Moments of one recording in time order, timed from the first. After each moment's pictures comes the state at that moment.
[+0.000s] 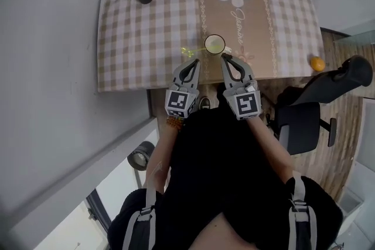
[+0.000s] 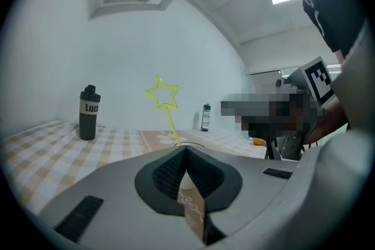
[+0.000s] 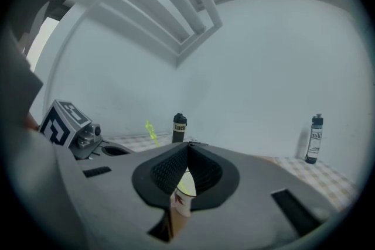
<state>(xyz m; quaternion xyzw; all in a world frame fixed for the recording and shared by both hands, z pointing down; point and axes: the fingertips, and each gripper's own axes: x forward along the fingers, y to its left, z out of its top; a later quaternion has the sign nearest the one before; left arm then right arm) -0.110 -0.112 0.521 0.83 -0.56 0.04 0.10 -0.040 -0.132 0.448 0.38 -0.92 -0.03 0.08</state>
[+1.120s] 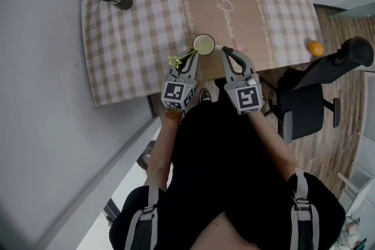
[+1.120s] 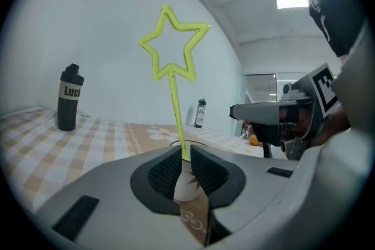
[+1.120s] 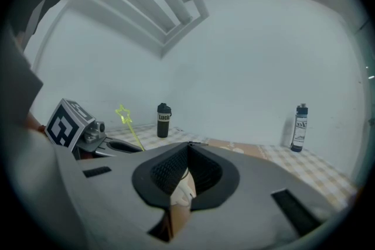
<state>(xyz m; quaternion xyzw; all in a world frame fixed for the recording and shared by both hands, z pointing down) -0.092 -0.170 0.539 0.85 -0.51 0.04 0.13 -0.007 -0.174 0.474 0.43 -0.90 0.00 0.10</state>
